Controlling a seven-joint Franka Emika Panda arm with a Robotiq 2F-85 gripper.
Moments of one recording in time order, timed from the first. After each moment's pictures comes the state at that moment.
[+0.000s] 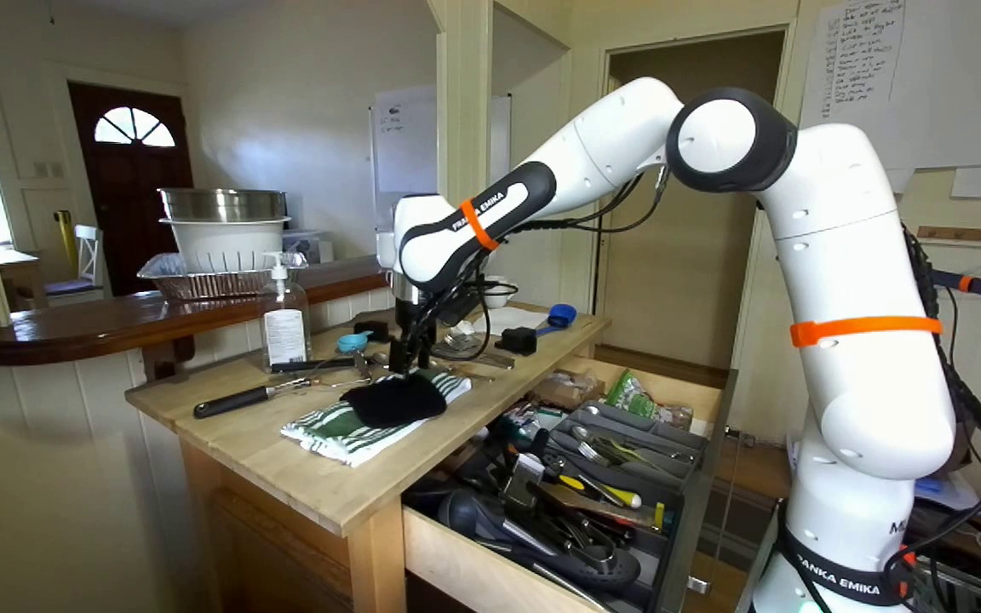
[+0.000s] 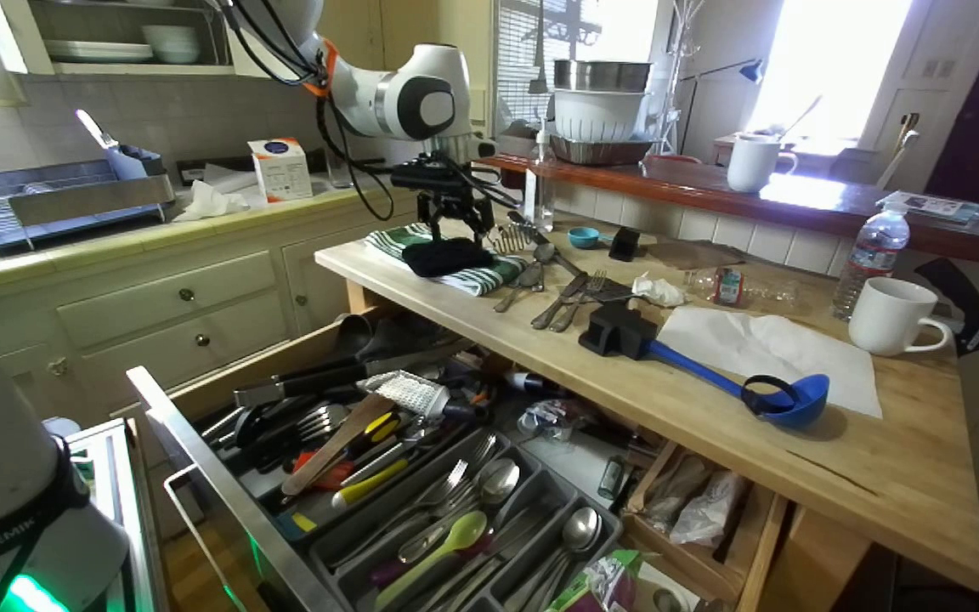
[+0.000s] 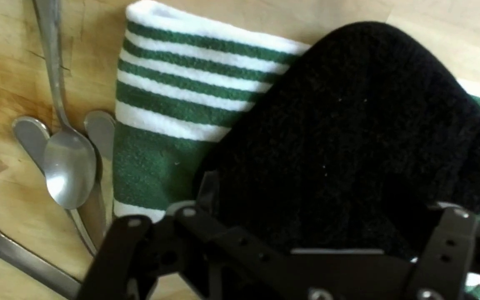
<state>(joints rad) 0.11 0.36 0.13 -1.81 -0.09 2.28 -0.20</state>
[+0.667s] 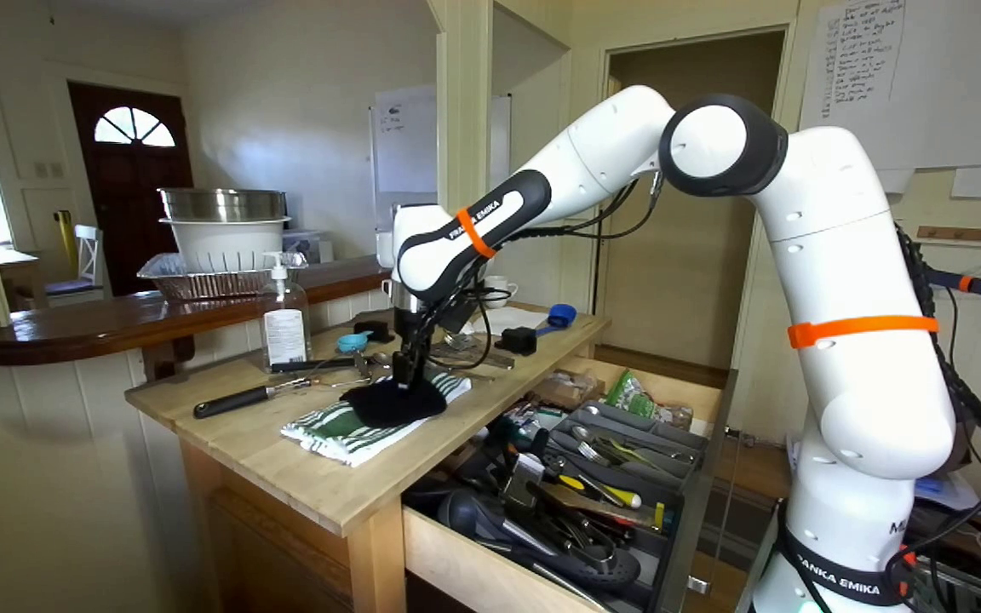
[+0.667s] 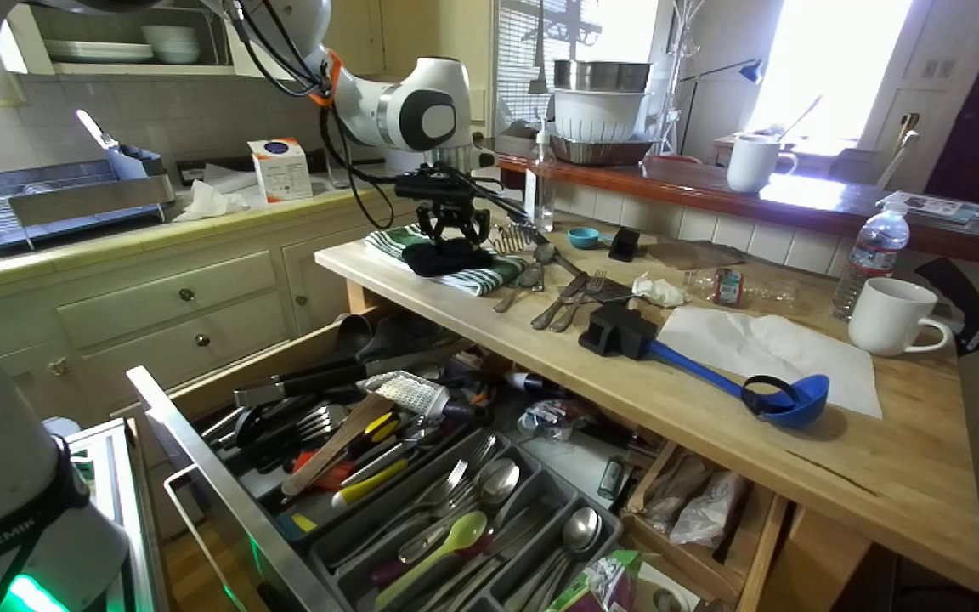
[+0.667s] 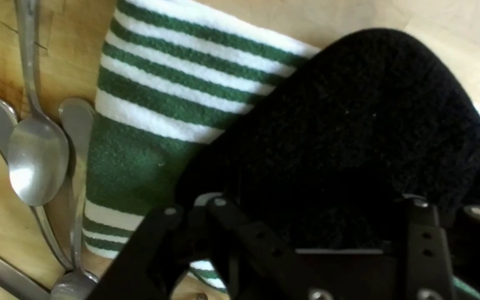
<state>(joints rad) 0.10 0.39 0.13 -1.81 -0.08 2.29 -0.30</state>
